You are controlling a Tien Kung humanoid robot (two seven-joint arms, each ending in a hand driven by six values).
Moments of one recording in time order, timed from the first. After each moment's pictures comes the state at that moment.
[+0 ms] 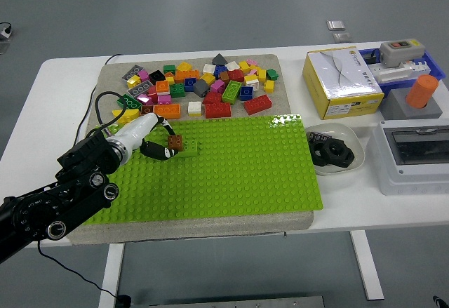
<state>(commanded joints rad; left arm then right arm) -0.70 0.30 -0.54 -1.14 1.49 0.14 0.38 0.17 -0.26 0.38 0.33 0.02 -0.22 -0.21</state>
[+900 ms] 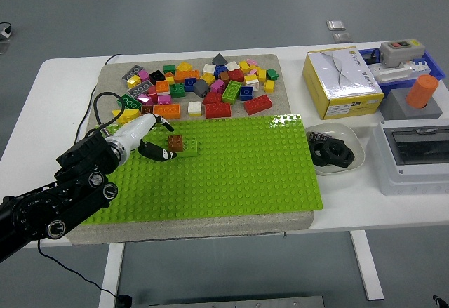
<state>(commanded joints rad) -0.70 0.30 -0.53 -1.13 1.49 0.13 0.39 0.17 -0.26 0.38 0.33 0.03 -0.22 -0.21</state>
